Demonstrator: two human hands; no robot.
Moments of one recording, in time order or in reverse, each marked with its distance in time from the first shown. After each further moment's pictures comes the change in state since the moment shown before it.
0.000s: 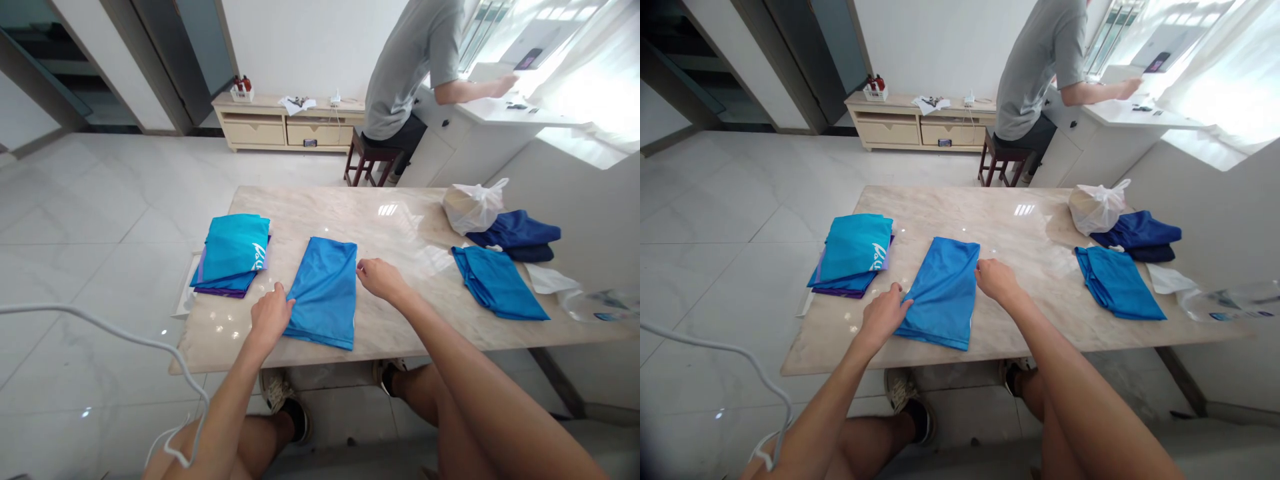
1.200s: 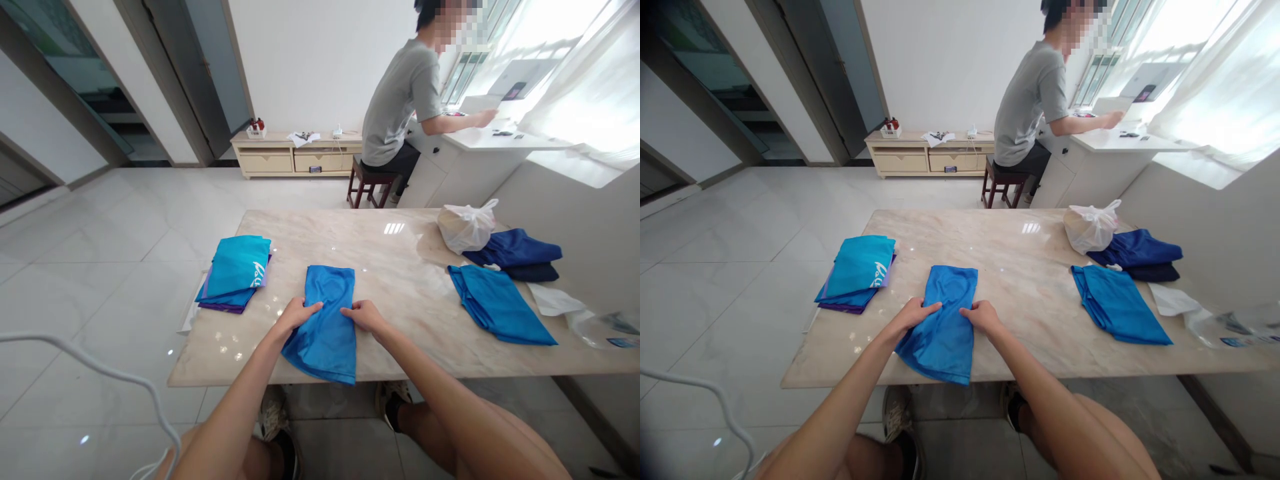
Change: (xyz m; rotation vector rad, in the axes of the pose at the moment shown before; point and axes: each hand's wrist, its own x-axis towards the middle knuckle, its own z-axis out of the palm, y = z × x) left_hand 0.056 0.042 0.041 -0.927 -0.113 0.037; right_hand -0.008 0.005 0.074 0.756 -0.143 0.316
